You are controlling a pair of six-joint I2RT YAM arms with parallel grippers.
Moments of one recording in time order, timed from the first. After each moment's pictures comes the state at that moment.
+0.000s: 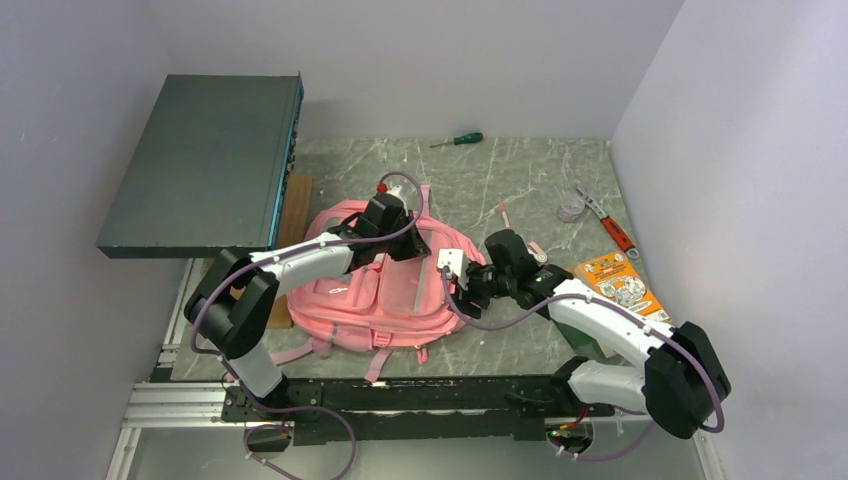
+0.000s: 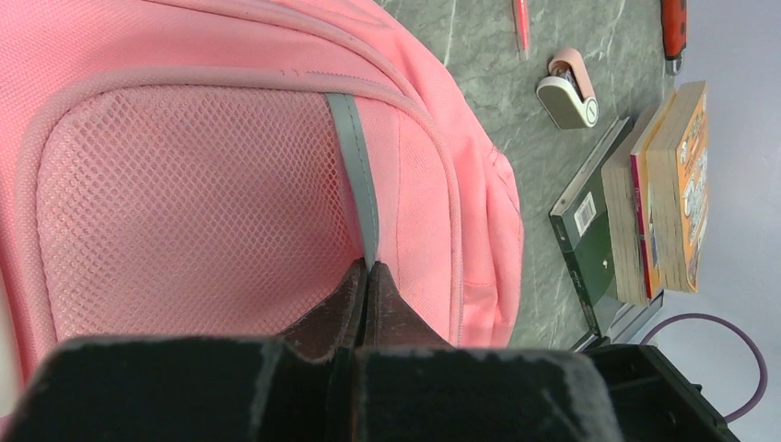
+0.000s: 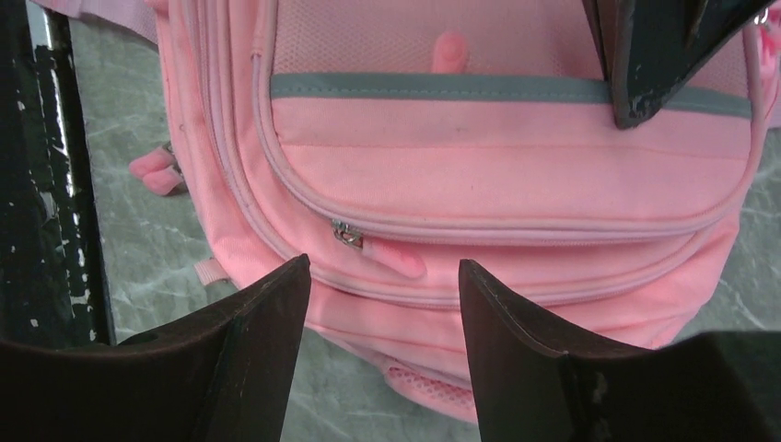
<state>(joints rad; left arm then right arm) -0.68 1.67 1.04 -0.03 0.15 -0.81 0.65 1.15 0.66 -0.27 -0.51 -0.60</state>
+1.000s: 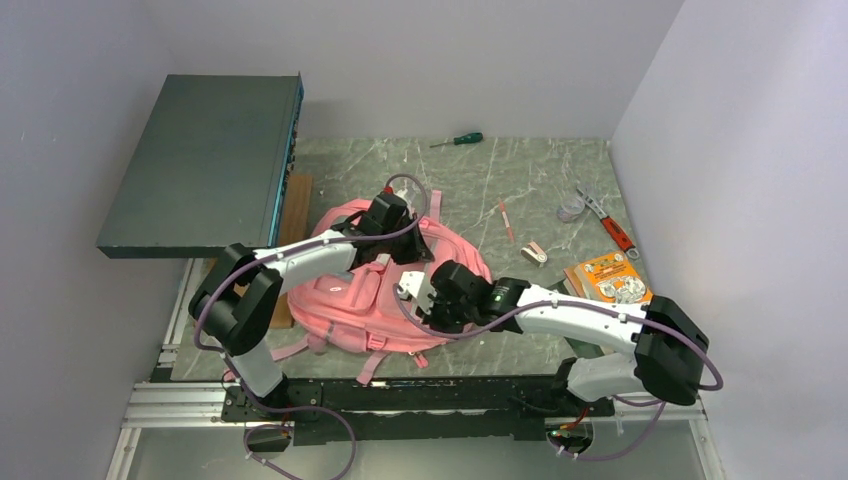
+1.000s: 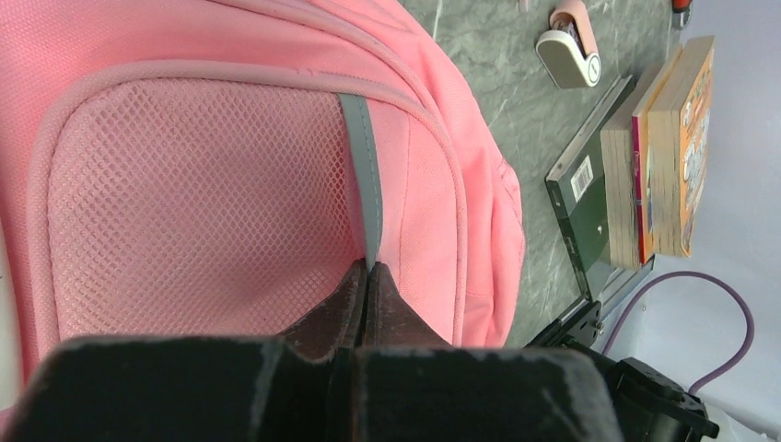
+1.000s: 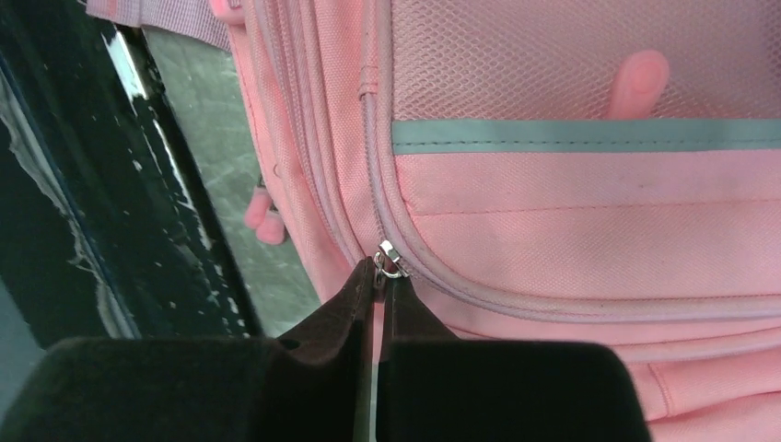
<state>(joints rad) -0.67 1.69 1.07 -0.08 0.21 -0.81 1.03 1.30 0.77 -0.38 -0.17 -0.21</state>
